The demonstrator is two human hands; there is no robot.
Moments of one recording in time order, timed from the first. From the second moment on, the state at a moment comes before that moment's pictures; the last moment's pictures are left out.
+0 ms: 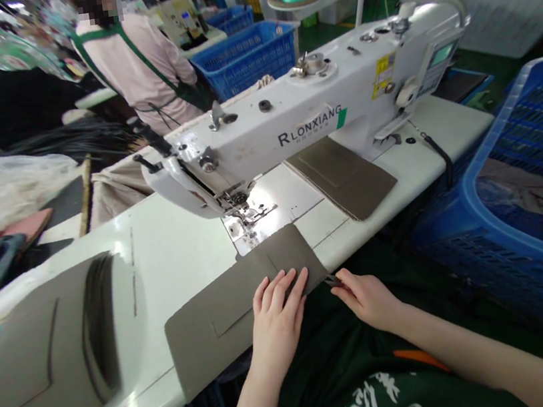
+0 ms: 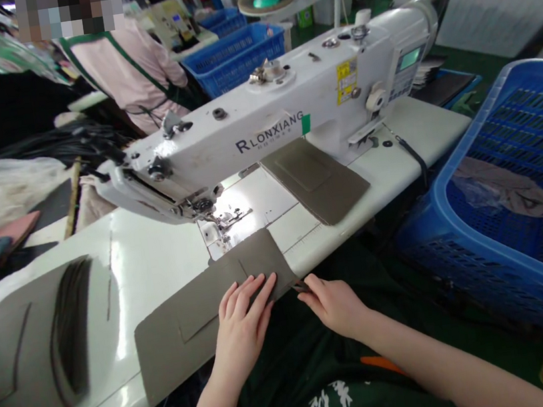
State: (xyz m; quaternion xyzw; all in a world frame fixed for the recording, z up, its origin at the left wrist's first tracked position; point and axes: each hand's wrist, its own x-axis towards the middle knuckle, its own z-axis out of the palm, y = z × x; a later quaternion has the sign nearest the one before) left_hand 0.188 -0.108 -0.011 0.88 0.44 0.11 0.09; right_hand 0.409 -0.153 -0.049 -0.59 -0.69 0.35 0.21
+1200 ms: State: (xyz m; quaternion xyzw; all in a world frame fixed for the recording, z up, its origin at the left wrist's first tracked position) left_hand 0.227 -0.097 -0.023 0.85 0.47 0.24 0.07; right_hand 0.414 -0.148 -0.048 -0.62 -0.67 0.34 0.25
